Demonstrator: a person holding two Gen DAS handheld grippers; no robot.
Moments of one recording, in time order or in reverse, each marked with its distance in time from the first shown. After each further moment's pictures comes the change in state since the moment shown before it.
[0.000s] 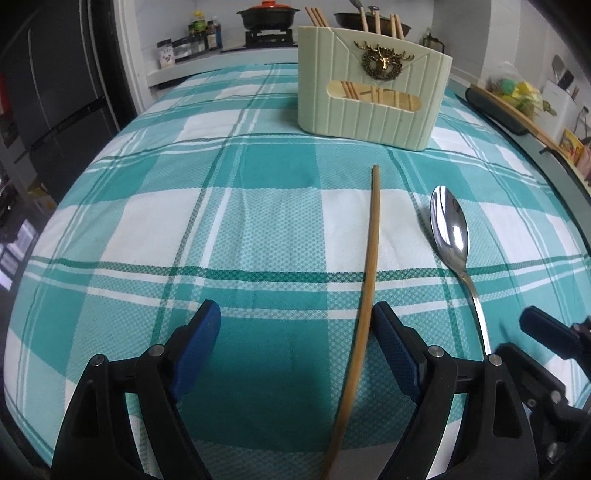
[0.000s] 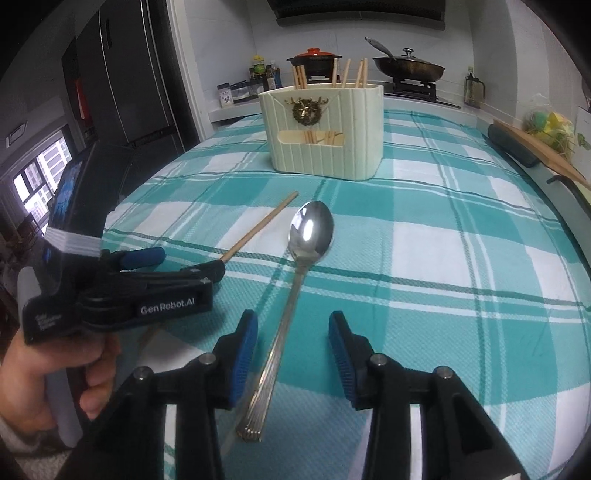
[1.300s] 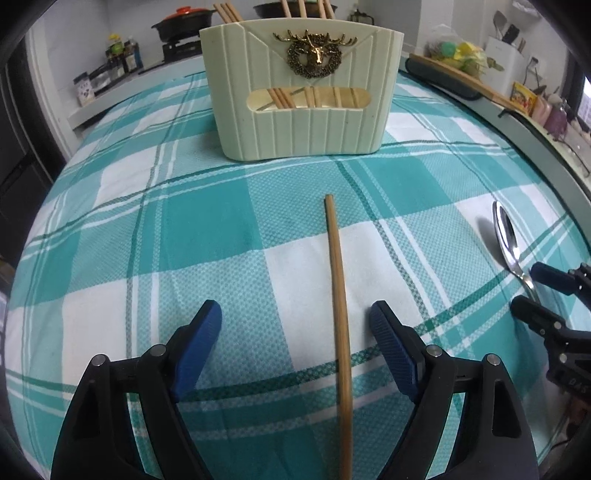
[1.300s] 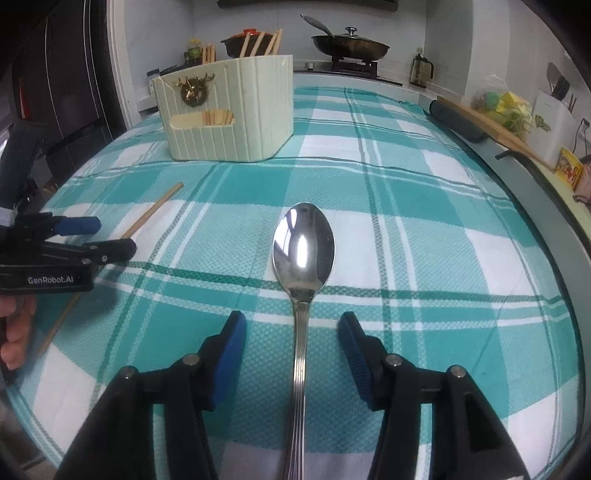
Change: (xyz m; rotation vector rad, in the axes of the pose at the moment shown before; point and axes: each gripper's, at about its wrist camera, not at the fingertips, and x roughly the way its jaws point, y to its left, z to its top) left arm 0.034 -0.030 0.050 0.243 0.012 -0.161; right arm 0.023 -0.068 0.007 0.060 0.082 -0.232
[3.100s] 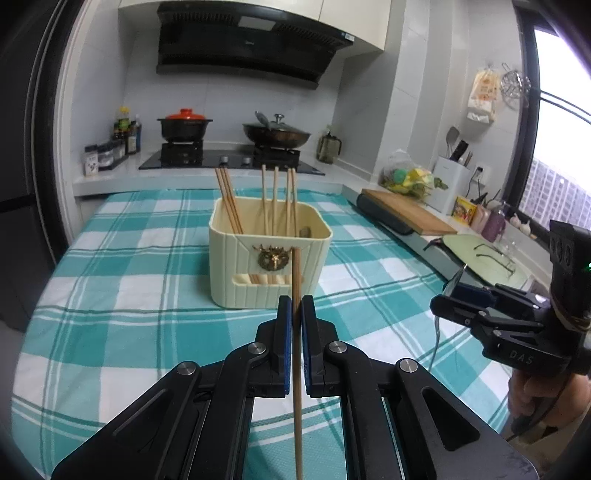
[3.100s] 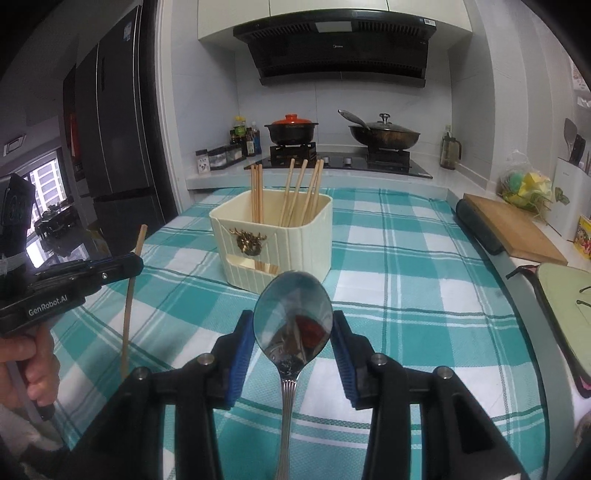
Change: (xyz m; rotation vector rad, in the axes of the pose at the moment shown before) left arm -0.150 0.016 0.031 -0.095 -0.432 -0.197; right arm -0.091 -0.003 0.081 -0.041 -0.314 0.162
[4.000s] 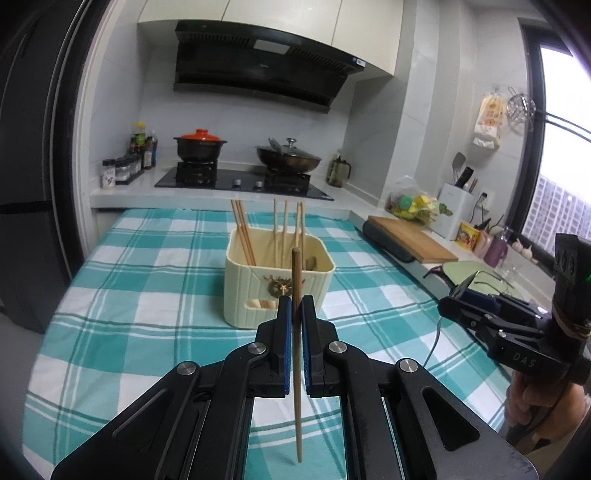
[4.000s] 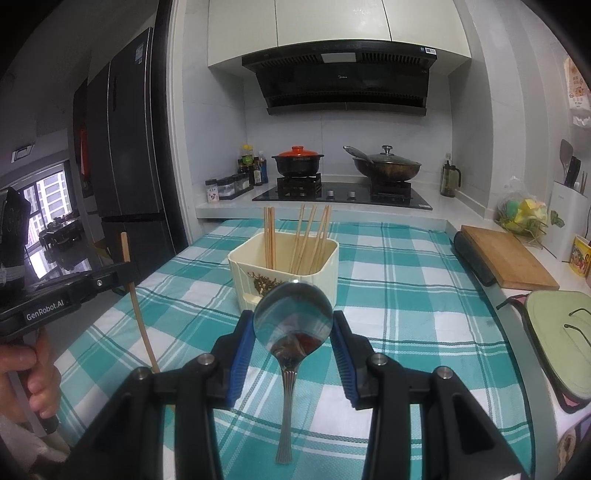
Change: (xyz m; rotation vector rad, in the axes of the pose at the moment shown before) left arm -0.032 0.000 0.017 -0.039 -0.068 0.045; right arm -0.036 0.010 0.024 -0.008 -0.095 0.011
